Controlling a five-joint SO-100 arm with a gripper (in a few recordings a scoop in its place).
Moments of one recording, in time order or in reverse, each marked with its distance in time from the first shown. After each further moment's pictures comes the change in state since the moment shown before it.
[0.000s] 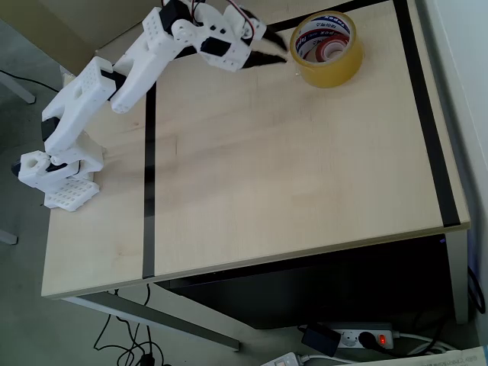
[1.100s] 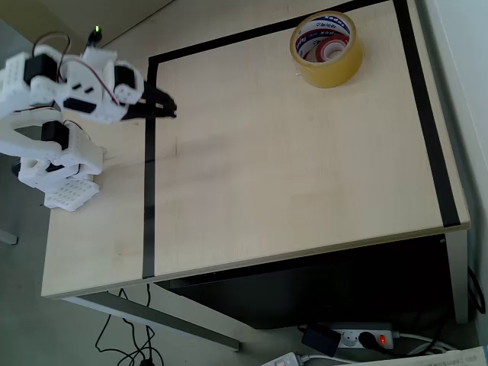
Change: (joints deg) arm 9.1 113.3 138.6 -30.0 12.9
